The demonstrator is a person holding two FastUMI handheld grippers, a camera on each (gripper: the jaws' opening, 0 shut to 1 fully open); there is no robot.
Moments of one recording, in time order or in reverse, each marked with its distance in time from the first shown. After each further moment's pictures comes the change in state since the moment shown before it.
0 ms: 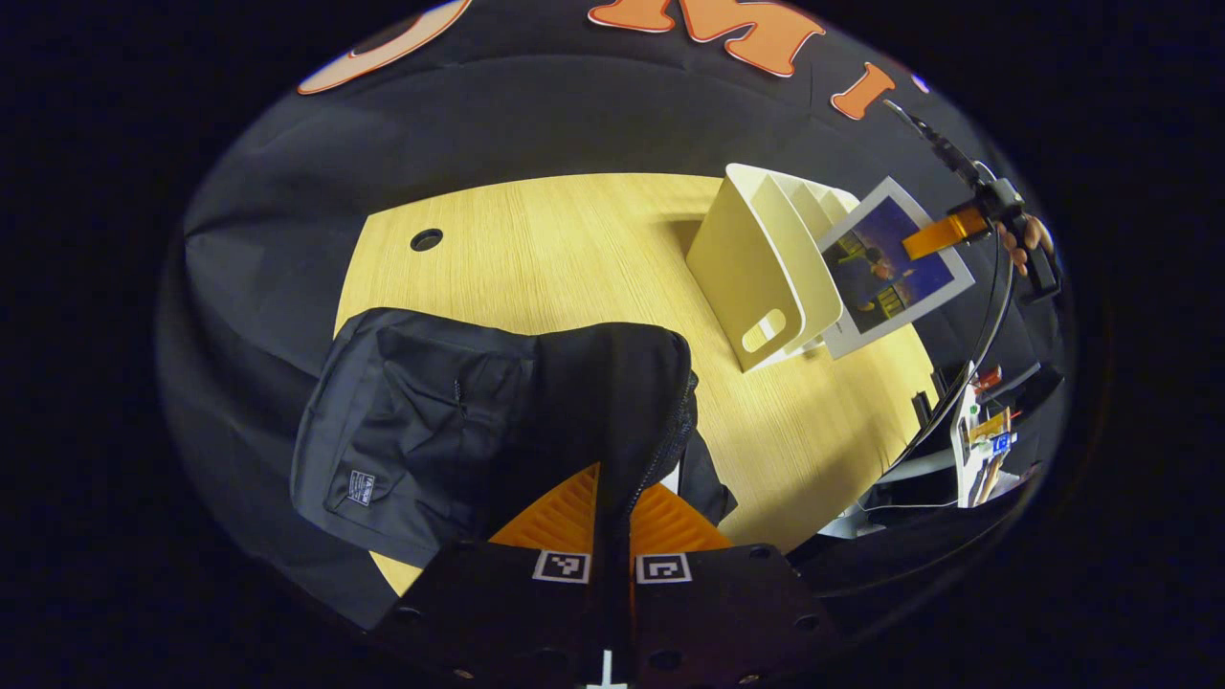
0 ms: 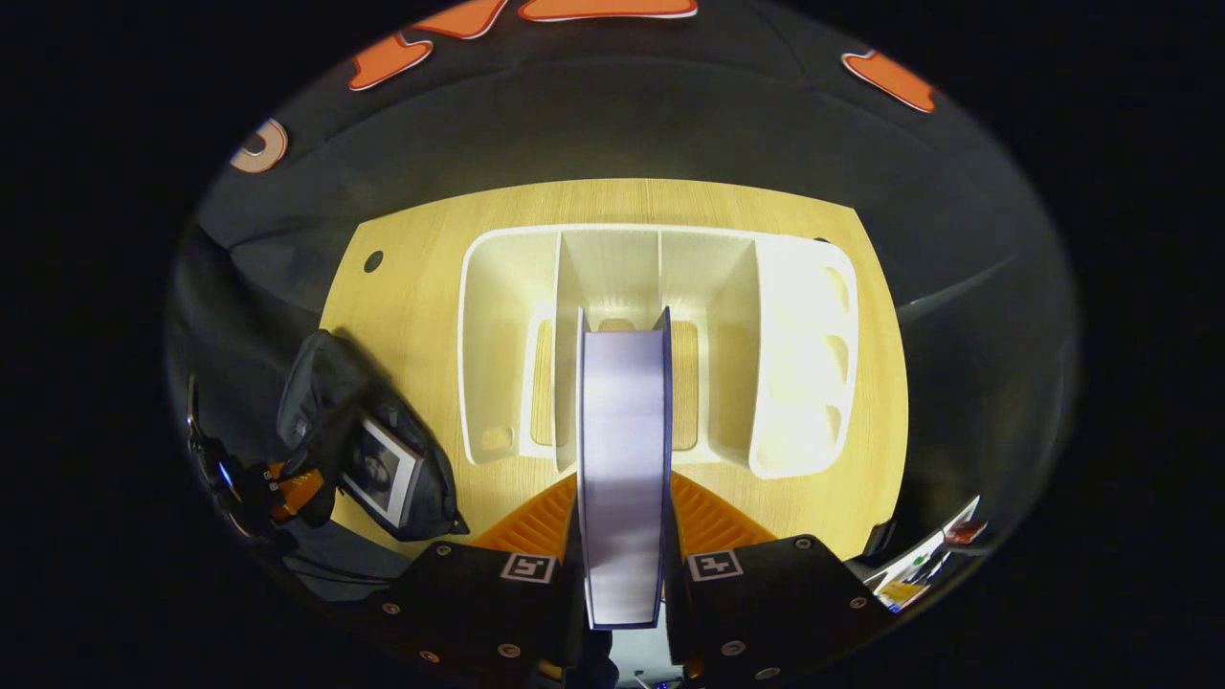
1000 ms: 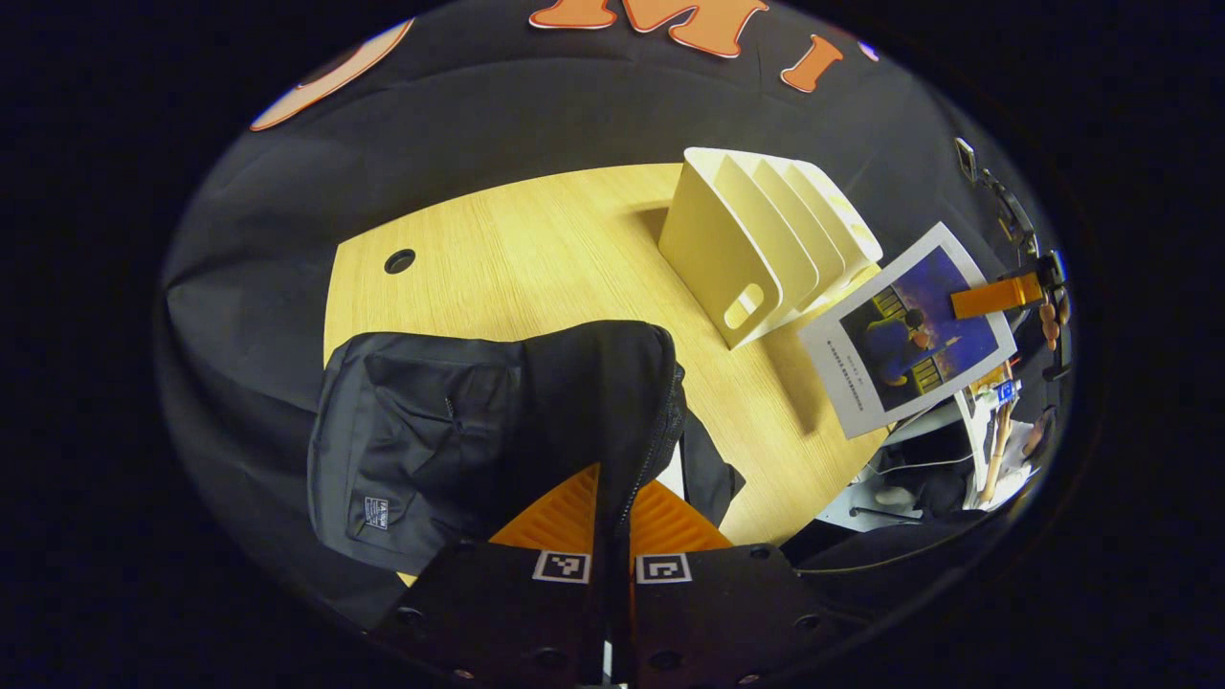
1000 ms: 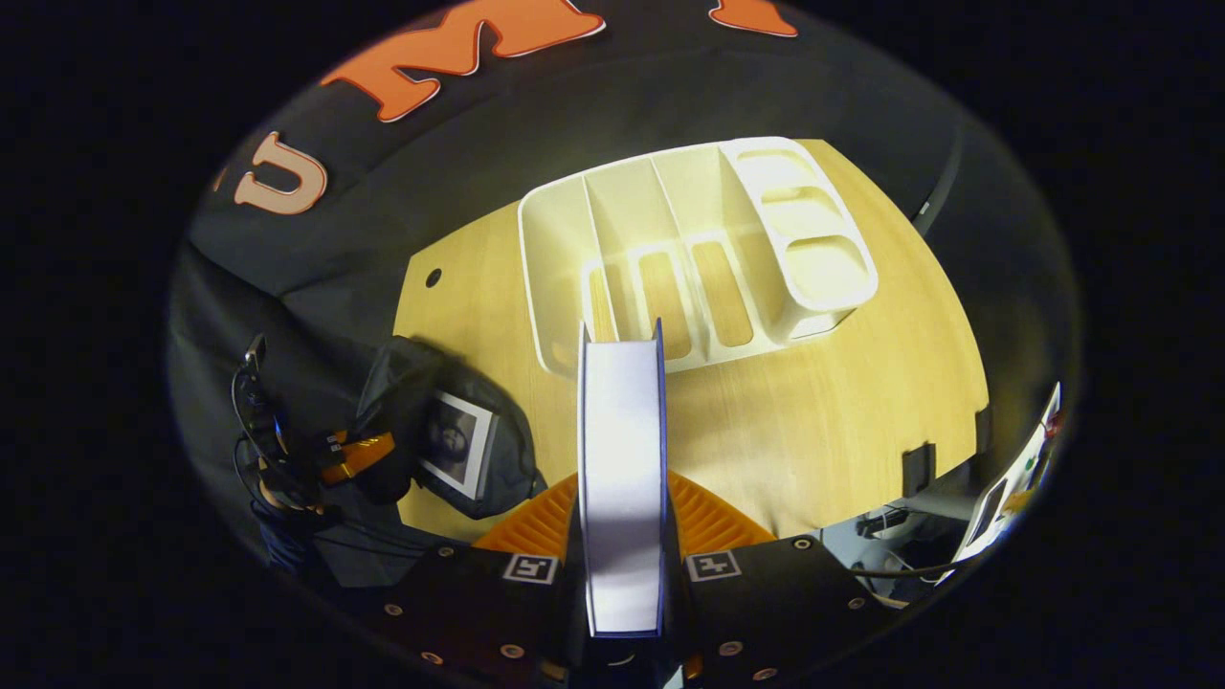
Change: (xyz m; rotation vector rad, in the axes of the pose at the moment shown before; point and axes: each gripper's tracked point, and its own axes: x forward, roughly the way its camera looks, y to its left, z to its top) left arm -0.003 -0.001 -0.001 0.138 0.022 -0.033; right arm -0.029 0.054 -0.126 0.244 -0.088 0.244
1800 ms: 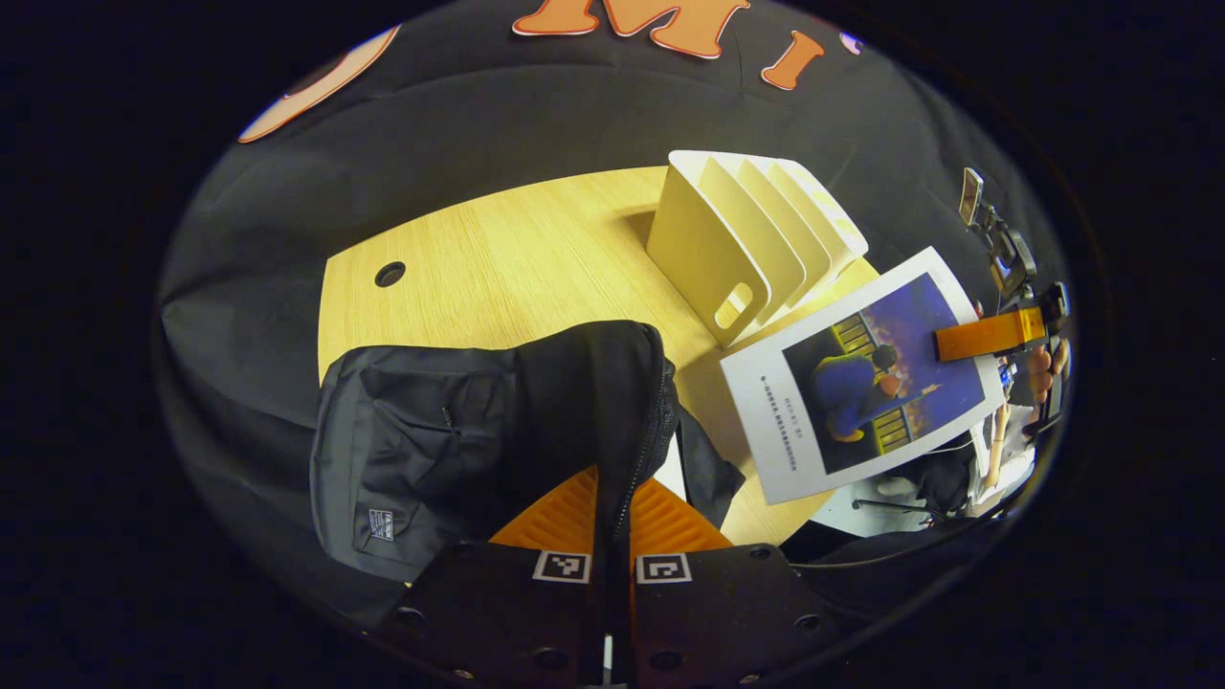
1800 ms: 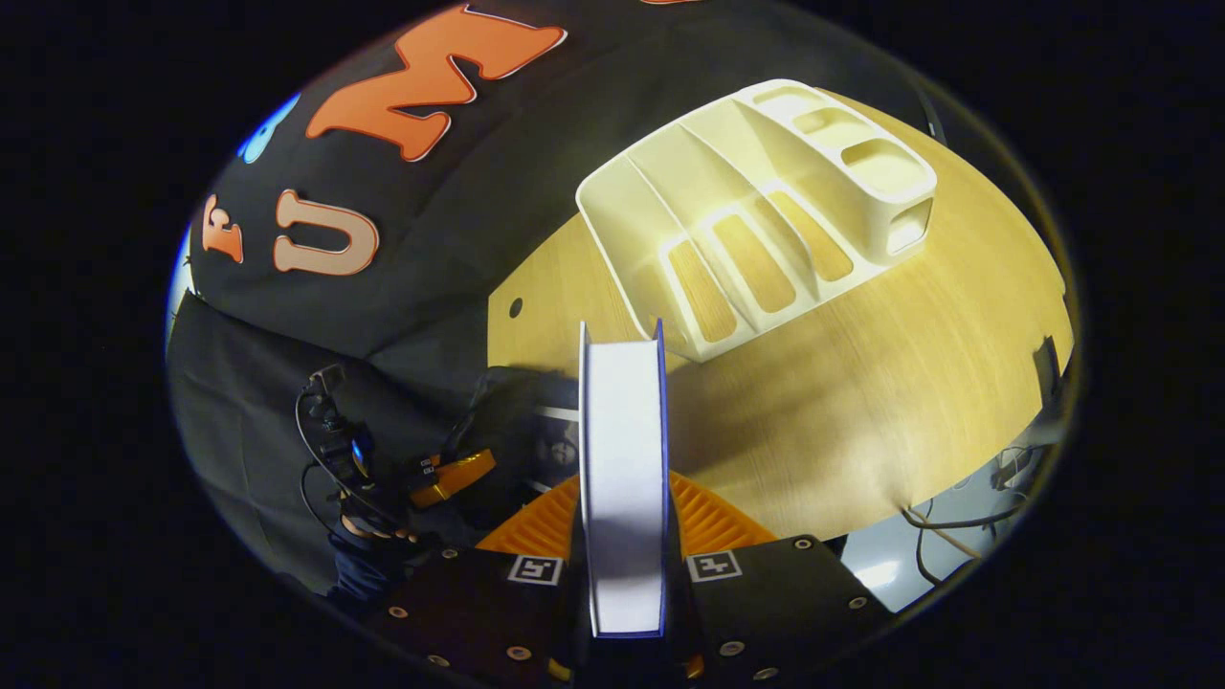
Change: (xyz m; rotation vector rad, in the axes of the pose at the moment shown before) left arm -0.001 0.001 0.003 0.035 -0.023 -0.026; right arm 0.036 0.080 -0.037 0.220 -0.066 0.322
